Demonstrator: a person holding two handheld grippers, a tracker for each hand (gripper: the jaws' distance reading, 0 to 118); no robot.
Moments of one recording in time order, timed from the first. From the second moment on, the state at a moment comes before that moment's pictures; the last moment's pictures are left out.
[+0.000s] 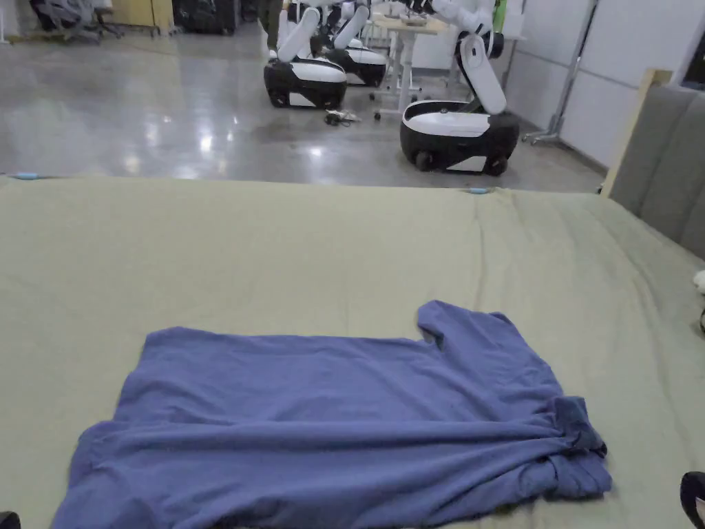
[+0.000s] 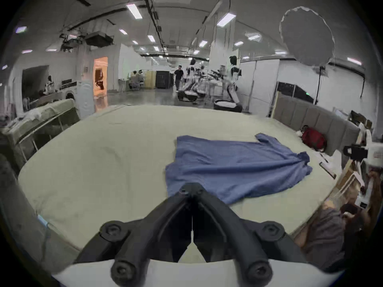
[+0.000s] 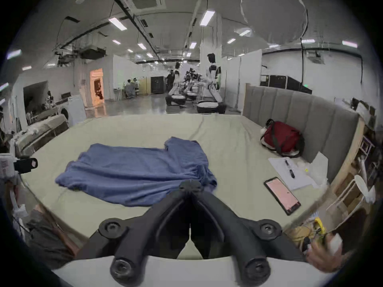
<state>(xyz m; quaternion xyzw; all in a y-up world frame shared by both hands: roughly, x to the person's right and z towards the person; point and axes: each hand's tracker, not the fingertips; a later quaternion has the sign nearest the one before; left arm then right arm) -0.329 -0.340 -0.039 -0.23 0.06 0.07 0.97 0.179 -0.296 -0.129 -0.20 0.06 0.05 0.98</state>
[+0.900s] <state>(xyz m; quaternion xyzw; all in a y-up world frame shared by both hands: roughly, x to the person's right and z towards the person) -0.365 -0.325 -0.211 -0.28 0.03 0.09 0.96 0.178 -0.304 -0.132 -0.26 0.08 0.04 0.96</state>
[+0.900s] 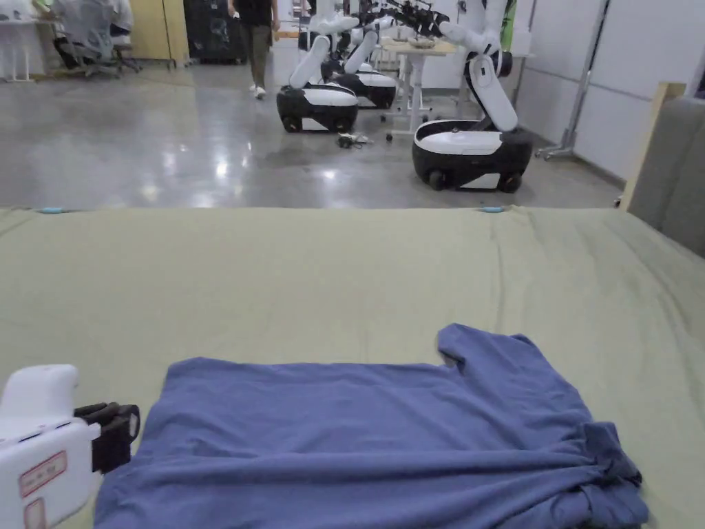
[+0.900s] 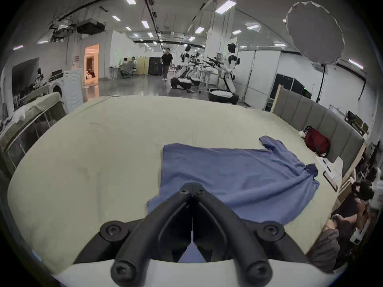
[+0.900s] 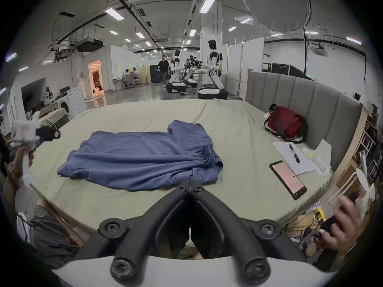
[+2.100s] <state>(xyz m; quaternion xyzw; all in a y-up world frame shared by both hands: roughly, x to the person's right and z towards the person) -0.351 -0.414 -0.155 -0.37 0.04 0.07 0.93 0.179 -0.329 -0.151 -0.31 0.07 0.05 0.95</state>
